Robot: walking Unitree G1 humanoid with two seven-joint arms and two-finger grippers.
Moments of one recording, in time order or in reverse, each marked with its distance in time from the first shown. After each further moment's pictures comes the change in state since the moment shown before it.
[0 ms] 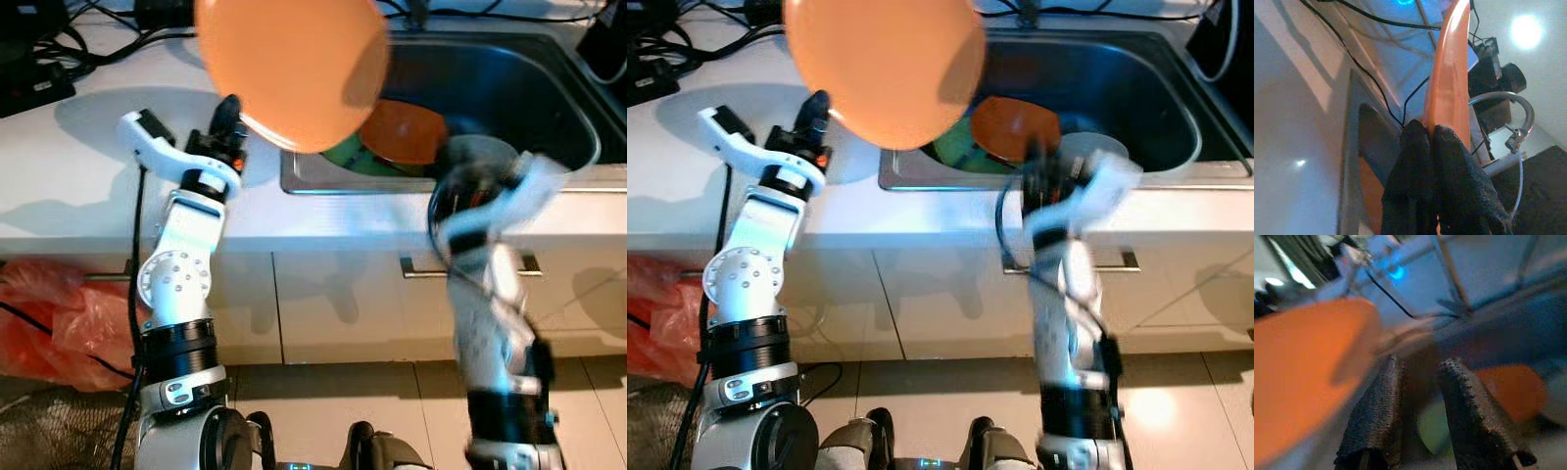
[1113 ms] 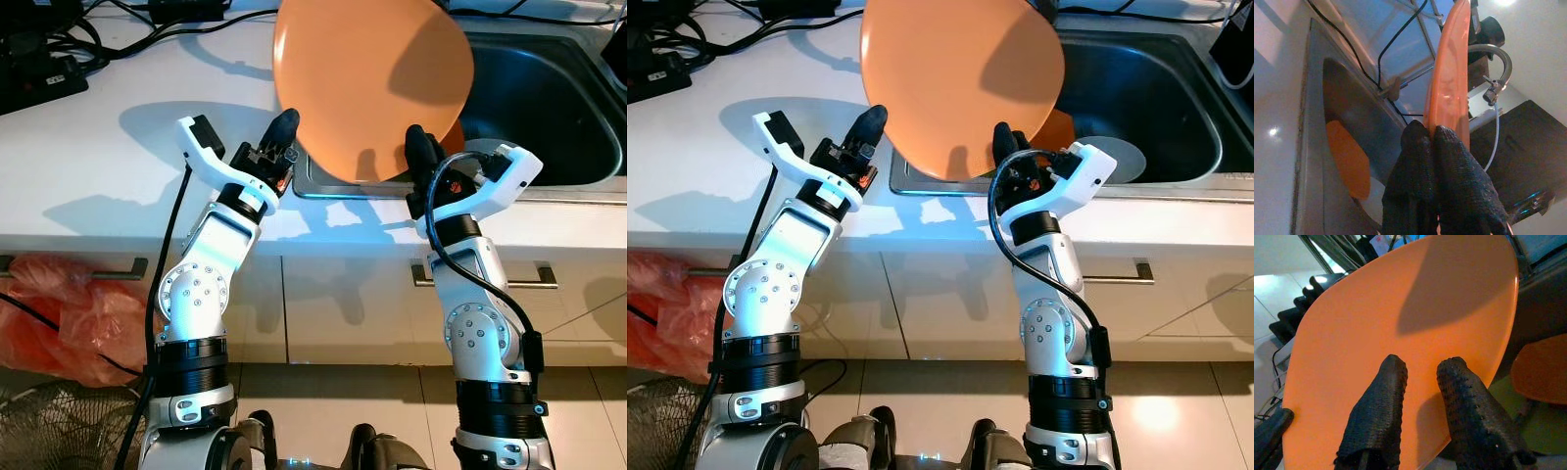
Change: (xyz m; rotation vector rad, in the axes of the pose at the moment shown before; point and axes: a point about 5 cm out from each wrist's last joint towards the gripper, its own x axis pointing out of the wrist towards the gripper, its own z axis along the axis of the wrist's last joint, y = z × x) left arm -0.009 -0.015 -0.034 -0.008 0.185 -0.133; right arm 0.004 0.018 -0.011 0.186 0.083 0.101
